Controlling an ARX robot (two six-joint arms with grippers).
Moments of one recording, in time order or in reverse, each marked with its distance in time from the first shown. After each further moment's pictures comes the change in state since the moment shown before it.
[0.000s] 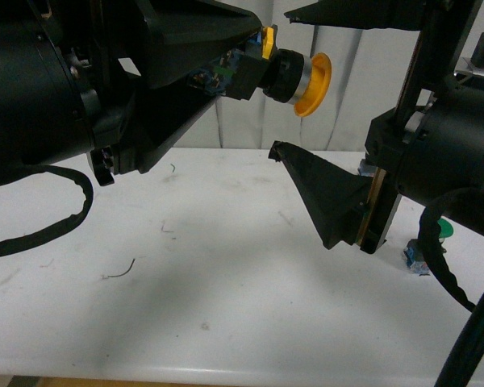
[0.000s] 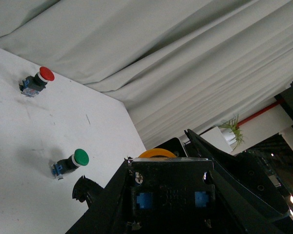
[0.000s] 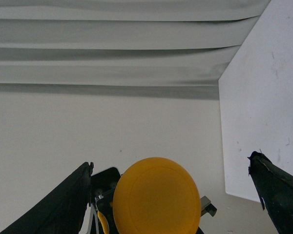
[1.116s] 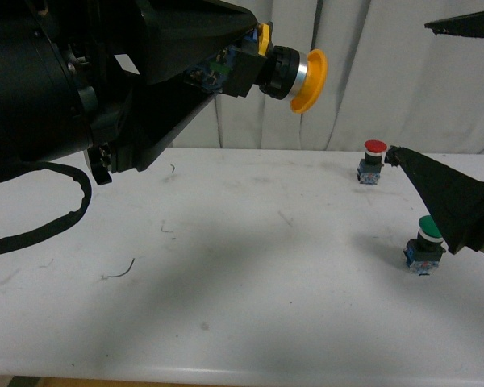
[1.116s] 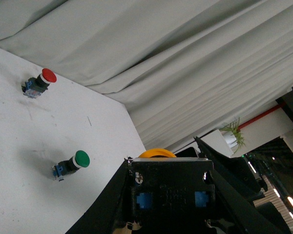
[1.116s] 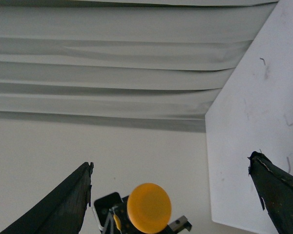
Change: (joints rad) left arm -0.002 -0.004 0.000 -0.004 -0.014 -0.006; right arm -0.230 -0.101 -0.122 -0.004 -0.097 -0.050
